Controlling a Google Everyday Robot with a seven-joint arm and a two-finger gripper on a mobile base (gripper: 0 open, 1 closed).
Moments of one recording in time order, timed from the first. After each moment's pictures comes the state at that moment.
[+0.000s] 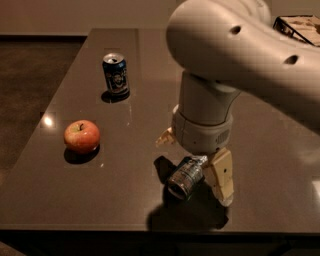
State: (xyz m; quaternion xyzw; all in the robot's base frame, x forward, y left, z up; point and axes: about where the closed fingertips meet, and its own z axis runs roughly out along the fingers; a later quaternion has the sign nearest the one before) arm 0.377 -0.073 0.856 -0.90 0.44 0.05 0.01
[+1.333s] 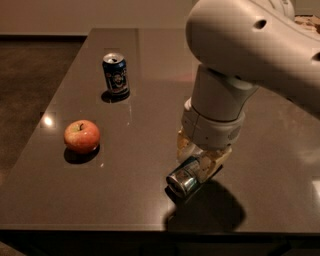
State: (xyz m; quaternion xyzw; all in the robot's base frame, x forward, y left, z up) arm 0.386 -0.086 0.861 -0.90 0.44 0.04 0.04
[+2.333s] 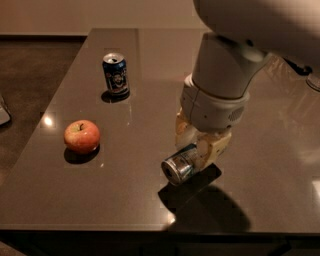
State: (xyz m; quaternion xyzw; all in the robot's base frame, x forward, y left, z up) arm 0.390 -0.073 0.902 -0.88 0.46 0.04 0.06
